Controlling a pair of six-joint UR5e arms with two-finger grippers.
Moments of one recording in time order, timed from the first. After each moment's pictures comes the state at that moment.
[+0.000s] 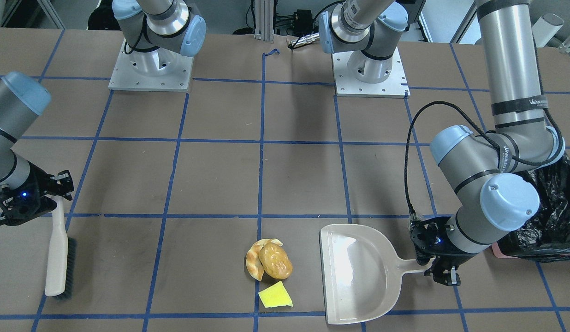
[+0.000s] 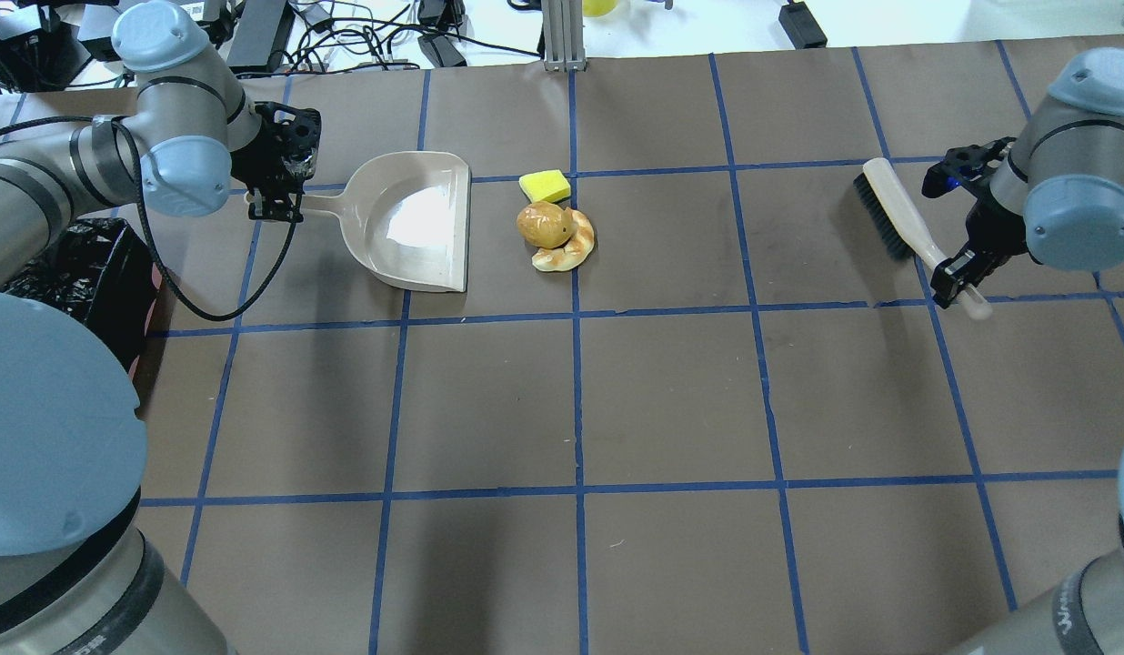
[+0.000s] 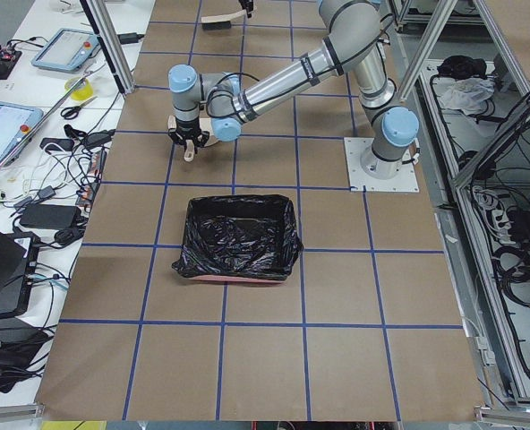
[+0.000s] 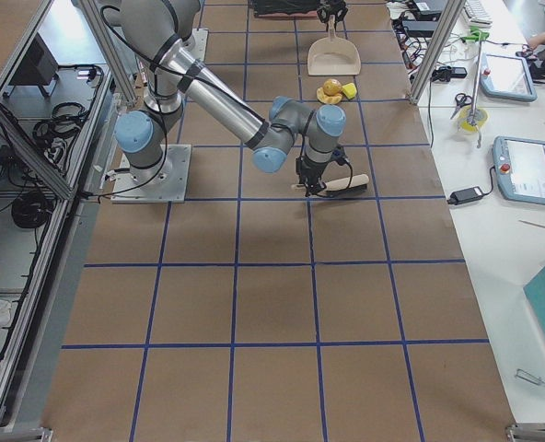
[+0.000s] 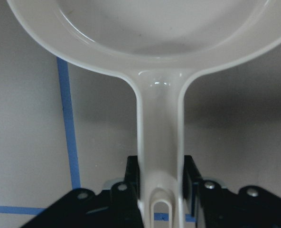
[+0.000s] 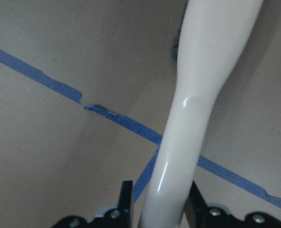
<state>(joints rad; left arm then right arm) -1.37 -2.12 -1.53 -0.96 1.58 1.78 1.16 -1.22 1.83 -2.09 -1.65 -0.92</state>
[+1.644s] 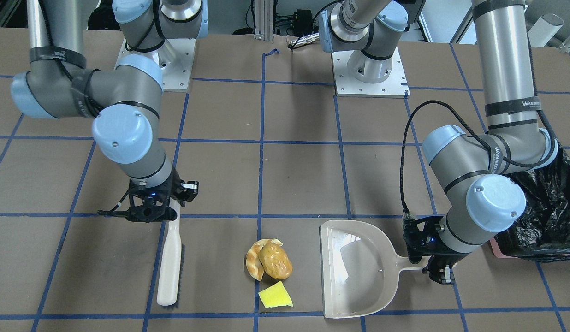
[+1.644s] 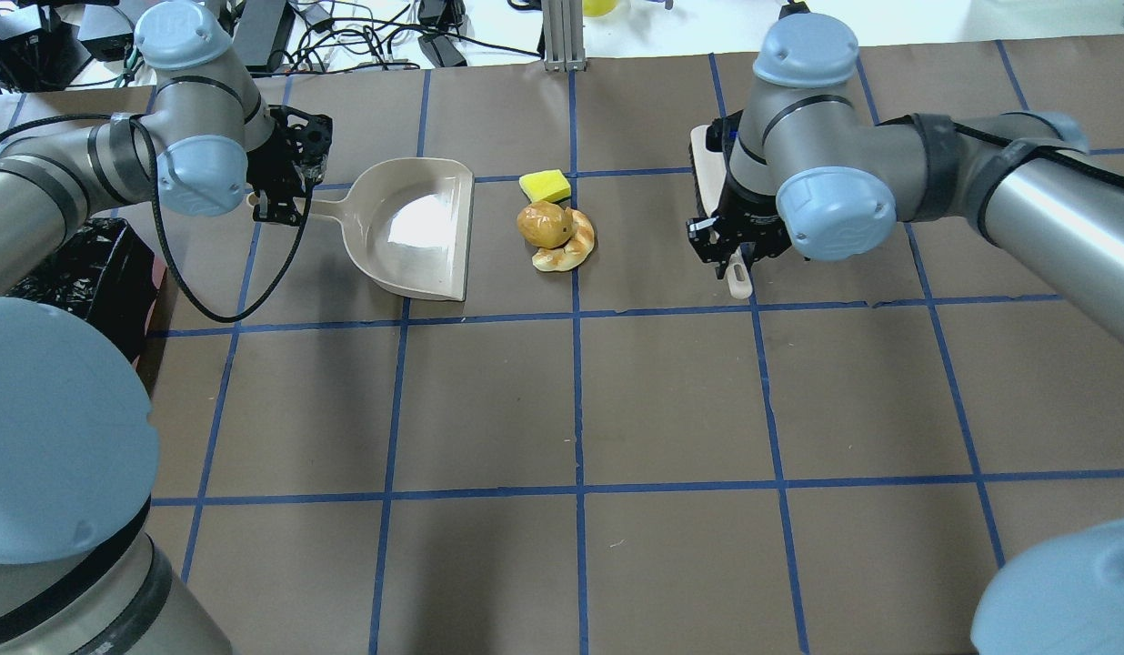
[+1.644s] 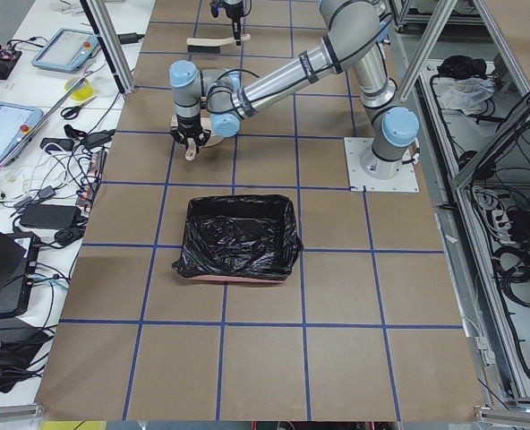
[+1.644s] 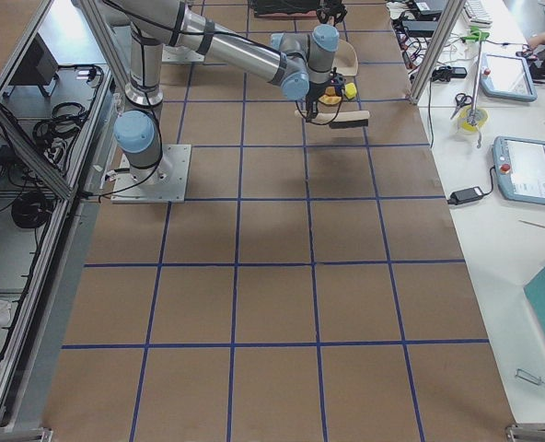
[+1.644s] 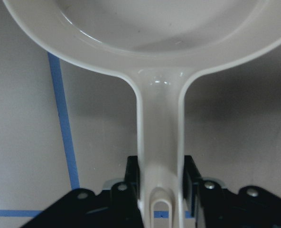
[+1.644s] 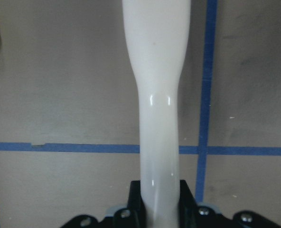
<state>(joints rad) -1.40 -2.12 -1.53 -0.97 1.64 1.78 1.67 -1.22 1.73 -2.02 -1.56 0.09</state>
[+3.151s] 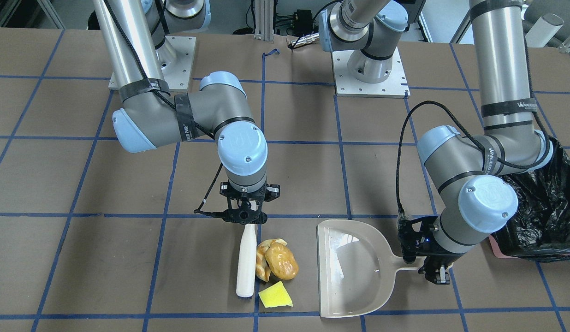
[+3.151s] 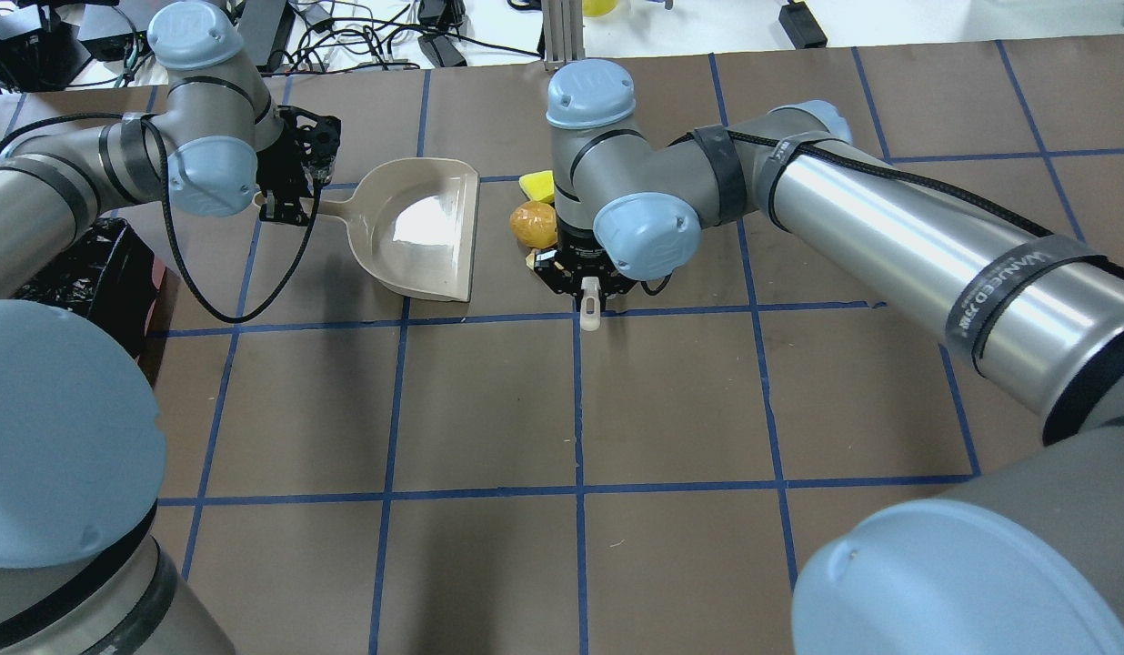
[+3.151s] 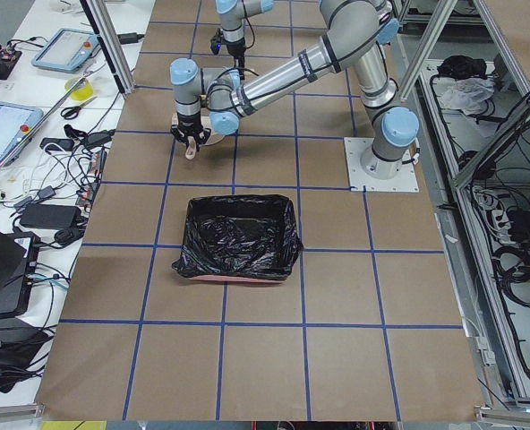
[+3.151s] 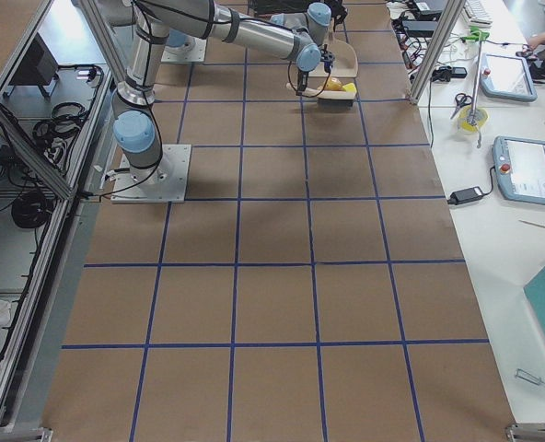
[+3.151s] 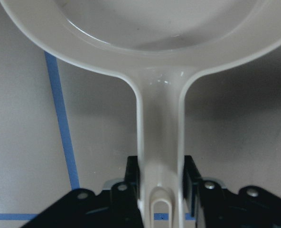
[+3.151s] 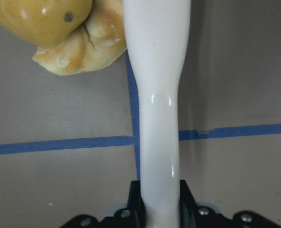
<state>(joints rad) -1.42 -2.13 -1.53 -0.97 1.66 1.78 1.93 -1.03 1.52 -1.94 -1.52 0.43</state>
